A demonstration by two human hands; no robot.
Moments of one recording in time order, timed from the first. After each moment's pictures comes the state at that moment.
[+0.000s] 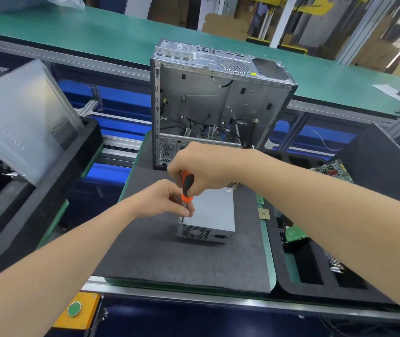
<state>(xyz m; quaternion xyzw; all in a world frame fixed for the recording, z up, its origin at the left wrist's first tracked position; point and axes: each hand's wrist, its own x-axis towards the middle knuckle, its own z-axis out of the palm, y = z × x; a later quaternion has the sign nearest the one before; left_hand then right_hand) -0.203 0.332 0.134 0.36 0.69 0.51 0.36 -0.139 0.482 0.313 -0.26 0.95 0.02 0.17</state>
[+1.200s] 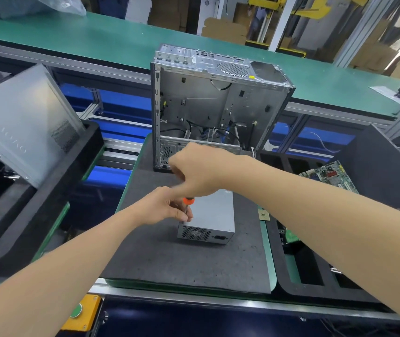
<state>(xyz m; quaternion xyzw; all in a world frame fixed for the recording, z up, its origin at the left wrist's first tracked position) -0.192 0.330 0.126 0.35 0.73 0.48 0.32 -0.128 0.471 0.308 -0.19 0.98 0.05 0.10</state>
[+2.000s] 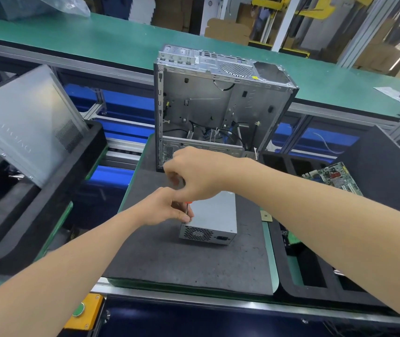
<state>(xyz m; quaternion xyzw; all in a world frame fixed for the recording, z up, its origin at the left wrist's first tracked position) -0.193 0.329 0.124 0.34 0.76 0.46 0.31 -0.129 0.467 0.308 -0.24 0.96 0.02 0.12</state>
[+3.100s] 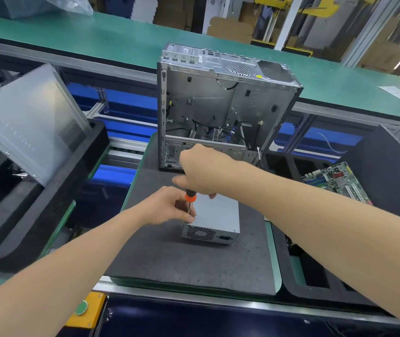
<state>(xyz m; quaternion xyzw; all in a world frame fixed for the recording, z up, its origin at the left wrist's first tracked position) -0.192 0.330 0.128 0.35 0.78 0.43 0.30 -0.136 0.462 0.295 -0.08 0.99 -0.01 0.10</state>
